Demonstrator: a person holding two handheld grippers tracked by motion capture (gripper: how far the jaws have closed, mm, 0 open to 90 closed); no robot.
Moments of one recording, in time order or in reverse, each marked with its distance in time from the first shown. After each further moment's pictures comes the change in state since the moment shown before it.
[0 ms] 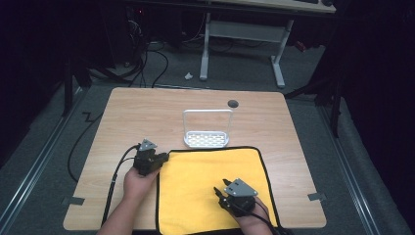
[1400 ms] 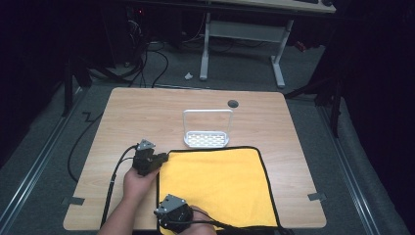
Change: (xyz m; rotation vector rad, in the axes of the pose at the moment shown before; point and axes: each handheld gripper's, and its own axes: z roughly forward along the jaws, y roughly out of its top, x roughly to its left) left arm 0.004 -0.001 -0.001 -0.001 -0.021 -0.034; right arm 0.135 0.046 0.068 0.076 0.343 -0.159
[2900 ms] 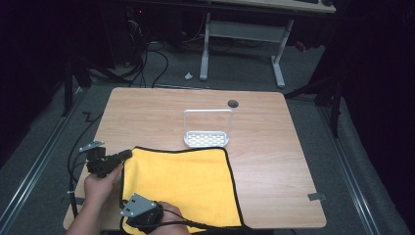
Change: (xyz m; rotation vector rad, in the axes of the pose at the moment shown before) left arm 0.071 -0.017 -0.096 -0.168 -0.003 -0.279; right arm 0.042 0.075 0.004 -0.217 0.023 -0.108
